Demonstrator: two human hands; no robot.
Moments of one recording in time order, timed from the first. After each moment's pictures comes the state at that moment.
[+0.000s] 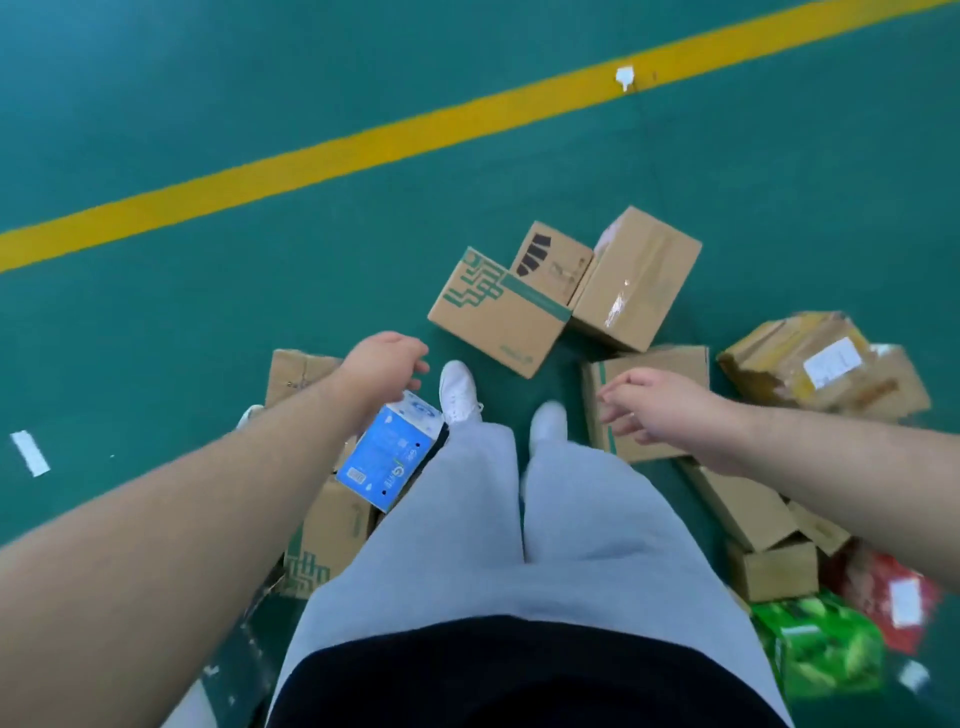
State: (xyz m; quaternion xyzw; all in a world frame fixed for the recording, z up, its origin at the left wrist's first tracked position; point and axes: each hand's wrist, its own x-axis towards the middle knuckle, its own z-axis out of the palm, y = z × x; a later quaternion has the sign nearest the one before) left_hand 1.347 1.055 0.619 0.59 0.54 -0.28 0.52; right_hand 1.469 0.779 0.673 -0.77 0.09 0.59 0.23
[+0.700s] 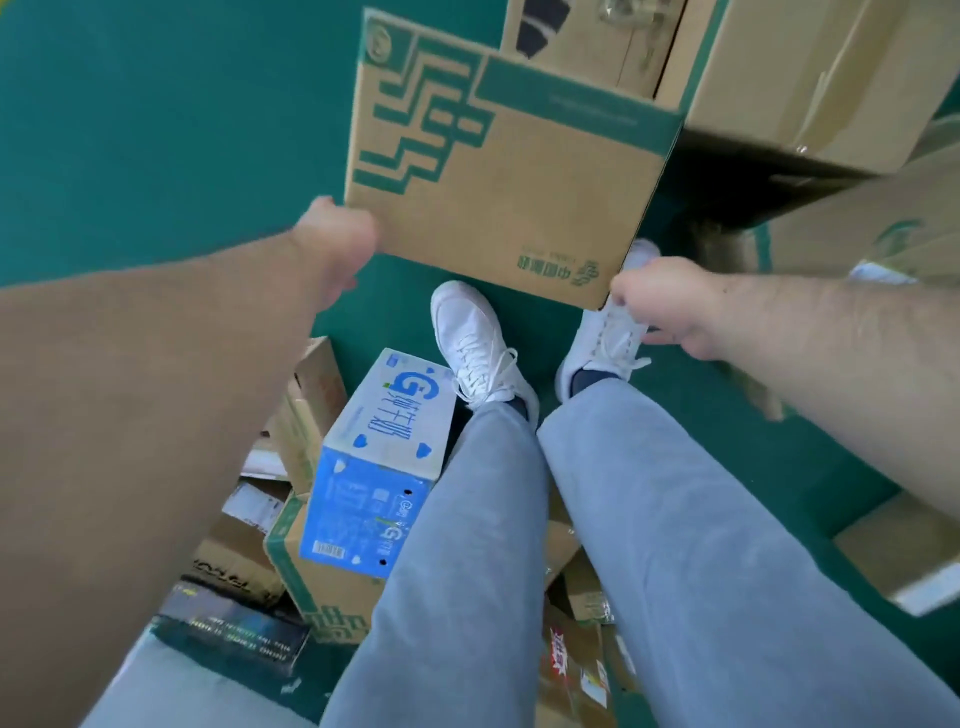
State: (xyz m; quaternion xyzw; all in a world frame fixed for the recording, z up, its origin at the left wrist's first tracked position) left_hand 1.438 1.088 0.138 0.63 0.56 -0.39 0.37; right_hand 1.476 0.793 0.152 -0.68 0.34 0.62 0.22
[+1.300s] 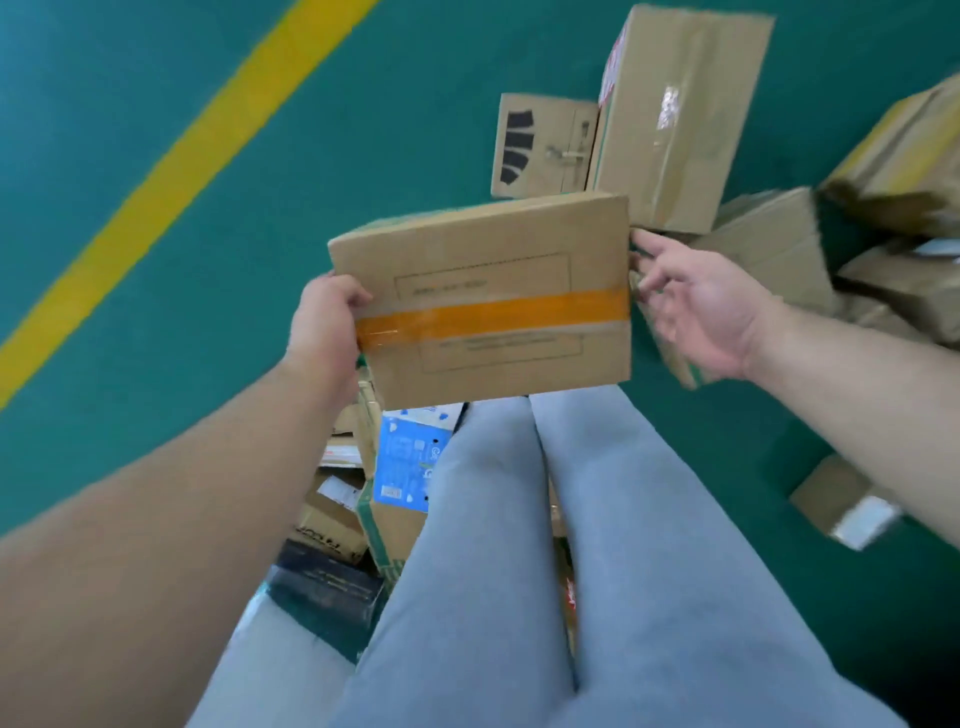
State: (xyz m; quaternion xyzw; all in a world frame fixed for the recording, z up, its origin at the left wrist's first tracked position) left_hand 1.450 1.074 0.461 0.55 0.59 -0.21 0.55; right_hand 1.532 0.751 0.460 -0.55 0.28 0.53 0.58
